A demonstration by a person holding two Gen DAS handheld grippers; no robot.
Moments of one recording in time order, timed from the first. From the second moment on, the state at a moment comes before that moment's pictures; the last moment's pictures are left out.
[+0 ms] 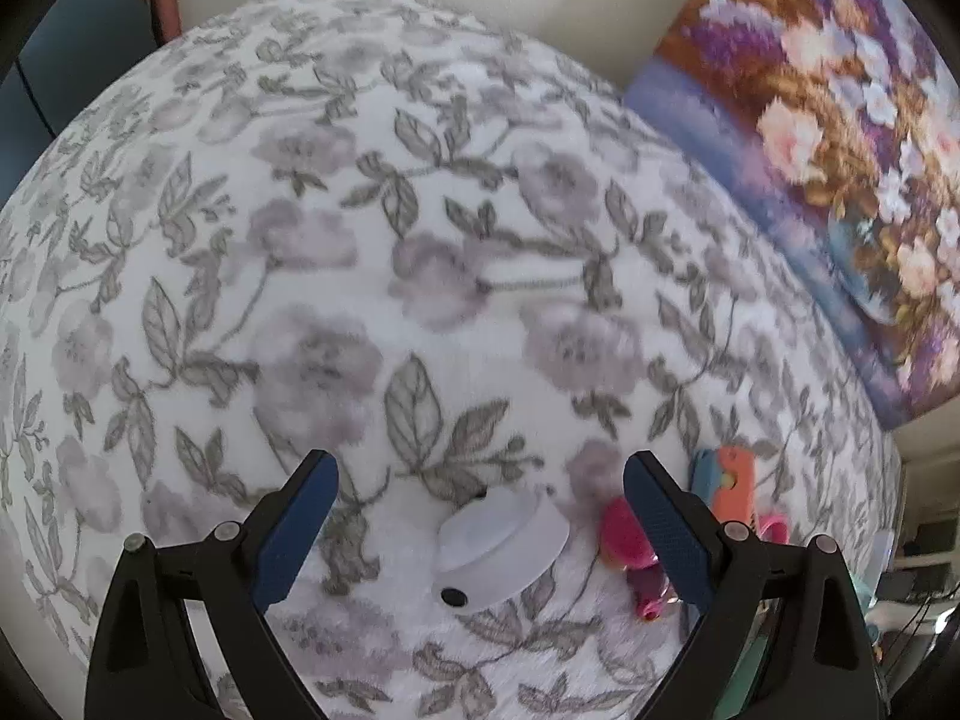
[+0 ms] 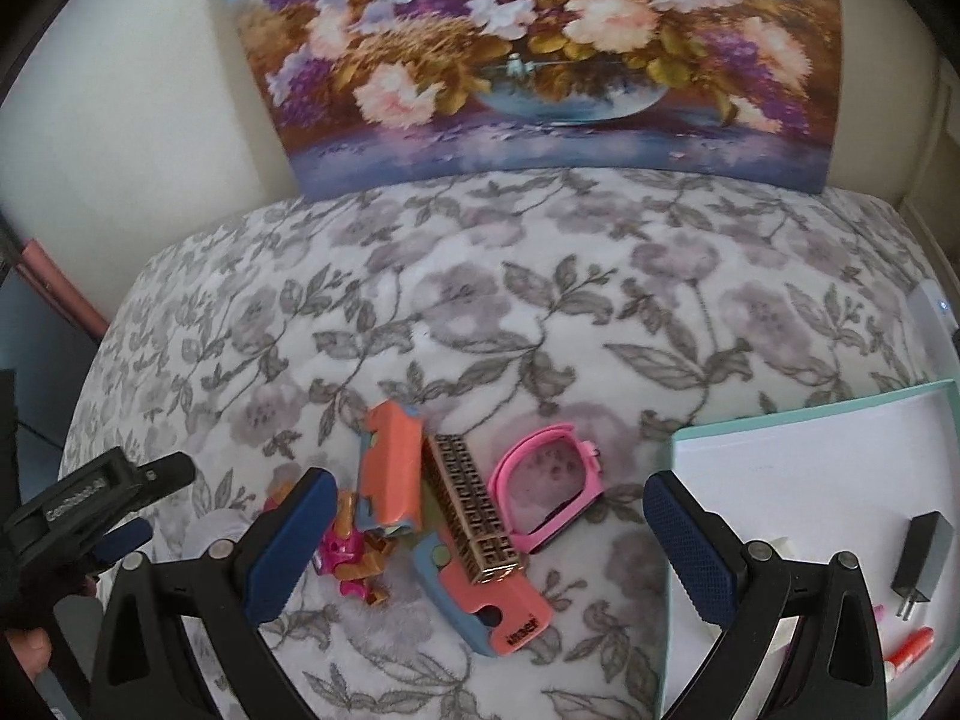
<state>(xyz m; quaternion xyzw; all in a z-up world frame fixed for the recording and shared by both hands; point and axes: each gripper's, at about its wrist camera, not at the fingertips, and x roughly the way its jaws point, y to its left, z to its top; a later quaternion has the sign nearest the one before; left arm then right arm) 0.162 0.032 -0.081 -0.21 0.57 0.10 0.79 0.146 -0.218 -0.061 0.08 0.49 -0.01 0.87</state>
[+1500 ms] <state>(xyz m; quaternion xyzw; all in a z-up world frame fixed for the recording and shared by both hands) 0.155 0.014 -0.095 -0.19 0.59 0.10 0.77 0.153 -0.211 -0.099 0.10 0.54 0.02 0.84</state>
